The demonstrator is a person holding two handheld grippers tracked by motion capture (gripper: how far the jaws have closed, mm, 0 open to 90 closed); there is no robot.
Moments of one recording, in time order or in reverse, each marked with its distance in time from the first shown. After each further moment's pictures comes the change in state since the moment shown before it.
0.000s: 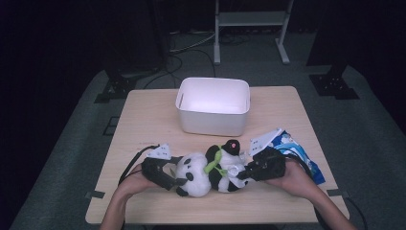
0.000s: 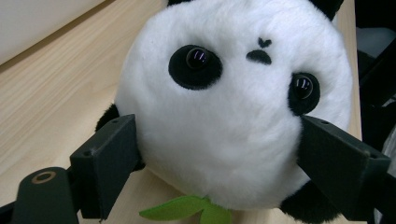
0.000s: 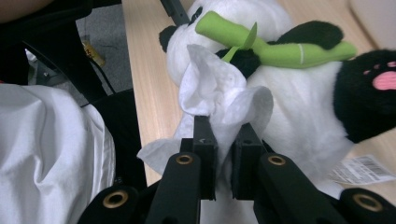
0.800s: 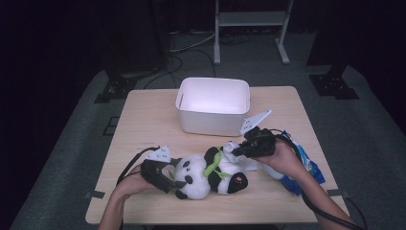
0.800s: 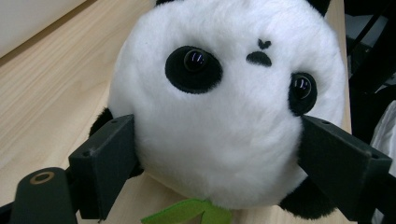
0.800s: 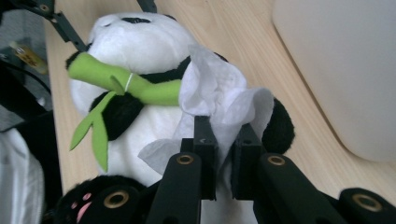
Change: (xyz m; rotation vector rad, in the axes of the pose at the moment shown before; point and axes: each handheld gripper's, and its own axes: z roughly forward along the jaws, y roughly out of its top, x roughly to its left) left arm -0.004 -0.001 -0.003 0.013 -0.023 0.031; right arm -0.047 0.029 0.009 0.002 -0.154 0.028
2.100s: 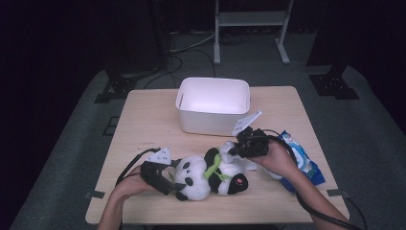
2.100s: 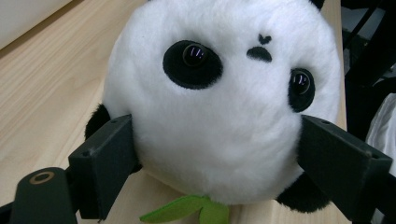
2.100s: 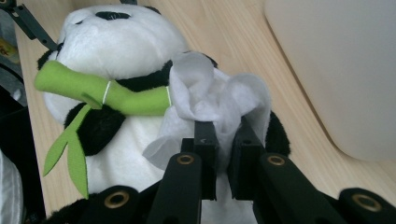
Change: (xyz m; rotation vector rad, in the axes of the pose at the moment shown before) left arm -0.004 -0.001 -0.001 0.018 -0.005 0.014; right arm 0.008 0.011 0.014 0.058 -0.071 -0.008
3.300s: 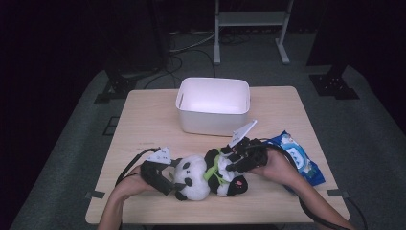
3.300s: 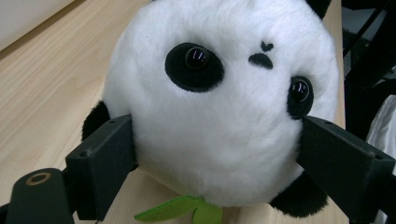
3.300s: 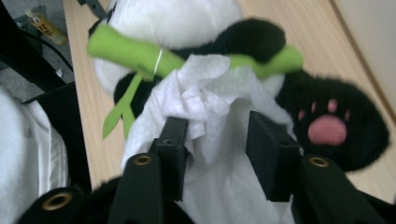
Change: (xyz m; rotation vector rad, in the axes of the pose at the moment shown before) left arm -0.002 0.002 -0.001 0.002 0.005 -0.004; right arm 0.017 -0.012 0.008 0.062 0.127 -0.020
